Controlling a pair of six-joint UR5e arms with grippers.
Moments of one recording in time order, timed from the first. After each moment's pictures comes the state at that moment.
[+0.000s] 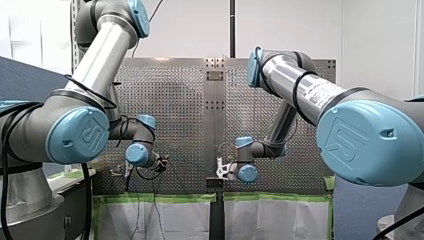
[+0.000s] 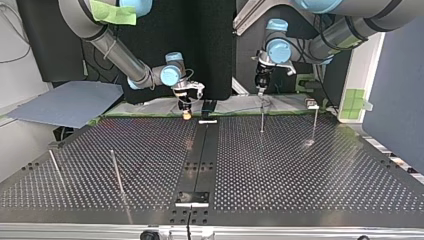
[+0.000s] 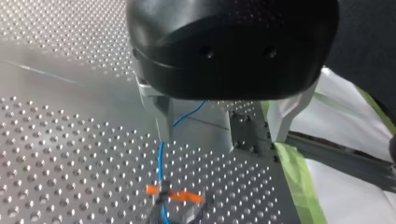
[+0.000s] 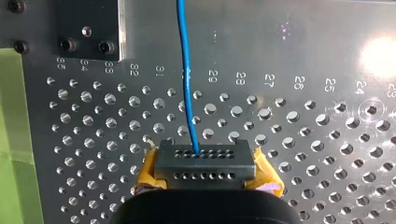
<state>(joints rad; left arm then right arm) -0.16 -2.17 -2.16 -2.30 -1.58 -1.61 2.16 -0.46 1.31 -0.70 1.63 1.54</state>
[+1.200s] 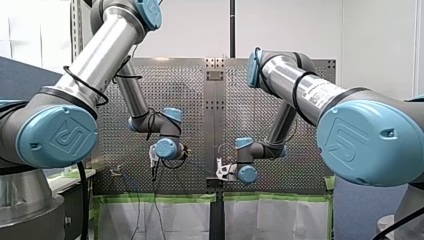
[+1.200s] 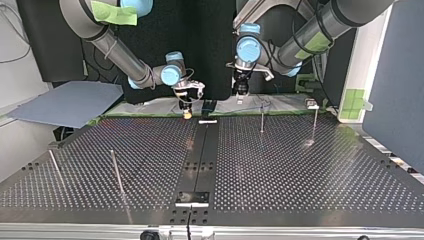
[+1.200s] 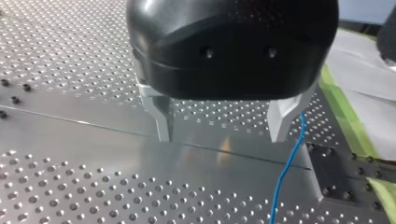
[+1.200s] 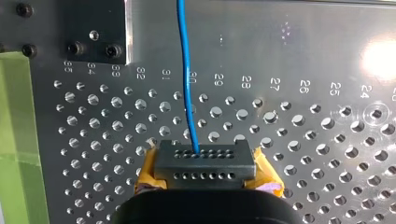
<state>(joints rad) -0.41 -2.17 -1.99 -2.31 -1.85 -1.72 2.16 -0.45 1.31 -0.70 1.62 1.54</state>
